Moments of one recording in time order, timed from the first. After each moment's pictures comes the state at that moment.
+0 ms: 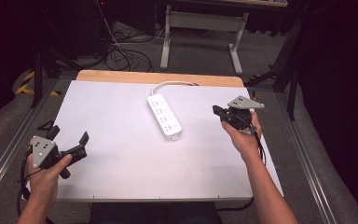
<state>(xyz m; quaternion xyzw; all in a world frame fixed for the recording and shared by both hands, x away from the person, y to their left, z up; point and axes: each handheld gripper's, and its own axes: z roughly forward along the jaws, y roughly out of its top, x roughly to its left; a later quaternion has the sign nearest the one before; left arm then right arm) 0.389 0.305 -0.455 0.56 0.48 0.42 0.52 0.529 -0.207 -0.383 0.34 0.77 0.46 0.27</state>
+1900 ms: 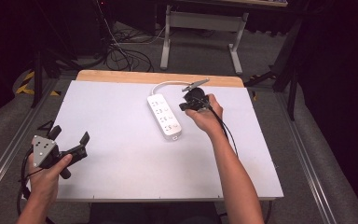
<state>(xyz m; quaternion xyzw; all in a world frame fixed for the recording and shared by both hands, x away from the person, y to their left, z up) 0.390 0.304 -0.456 0.56 0.49 0.41 0.53 0.596 -0.095 -0.387 0.33 0.87 0.33 0.17</state>
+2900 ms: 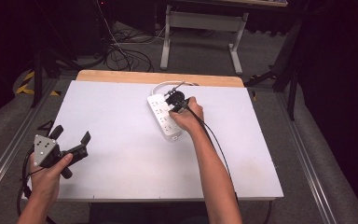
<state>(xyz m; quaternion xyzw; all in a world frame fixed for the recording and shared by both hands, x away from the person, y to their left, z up) 0.392 0.303 -0.457 0.56 0.49 0.40 0.53 0.623 -0.042 -0.429 0.34 0.89 0.25 0.15</state>
